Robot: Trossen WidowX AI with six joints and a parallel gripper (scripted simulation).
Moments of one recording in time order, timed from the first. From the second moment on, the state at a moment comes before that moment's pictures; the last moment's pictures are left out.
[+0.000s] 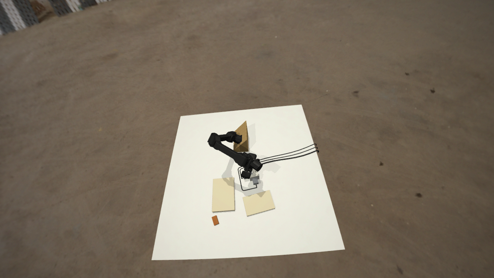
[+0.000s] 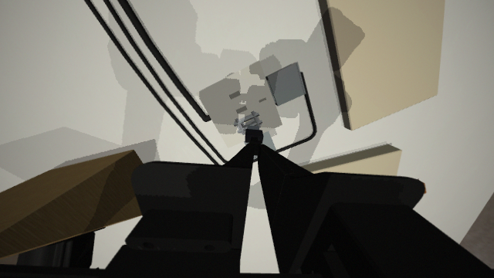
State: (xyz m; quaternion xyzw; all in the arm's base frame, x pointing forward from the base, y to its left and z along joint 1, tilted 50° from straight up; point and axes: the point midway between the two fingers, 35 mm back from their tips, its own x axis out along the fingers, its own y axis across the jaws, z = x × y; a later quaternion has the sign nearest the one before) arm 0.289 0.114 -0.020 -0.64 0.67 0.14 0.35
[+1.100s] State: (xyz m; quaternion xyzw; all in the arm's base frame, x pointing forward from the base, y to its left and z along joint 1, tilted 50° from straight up) arm 0.289 0.114 -0.021 -0.43 0.67 -0.15 0.59
